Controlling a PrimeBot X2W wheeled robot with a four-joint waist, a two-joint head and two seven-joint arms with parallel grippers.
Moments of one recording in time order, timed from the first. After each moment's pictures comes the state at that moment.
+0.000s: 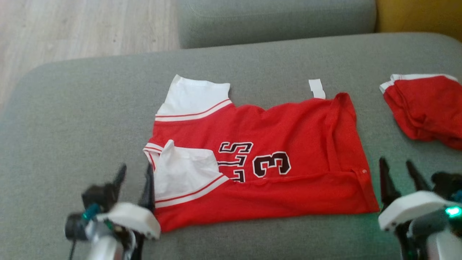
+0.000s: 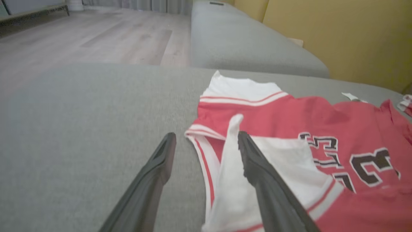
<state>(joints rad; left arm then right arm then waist) -0.06 0.07 -0.21 0.41 -0.25 0.04 -0.23 0.01 -0.04 -0.15 0.21 0.20 0.12 0.13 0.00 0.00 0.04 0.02</state>
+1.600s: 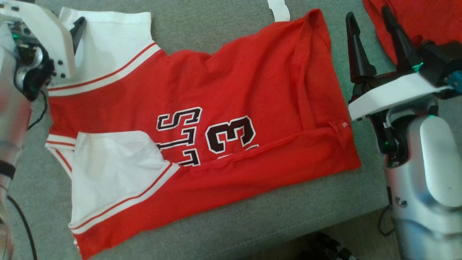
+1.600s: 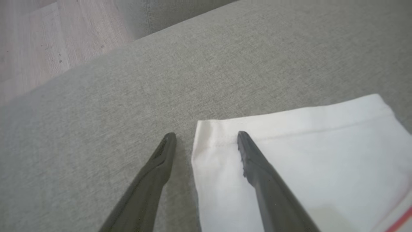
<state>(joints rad) -1.08 0.44 -0.65 0.89 -0.59 -0.13 0.30 -0.50 -0.06 0.08 0.09 0.16 0.12 0.11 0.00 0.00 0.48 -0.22</state>
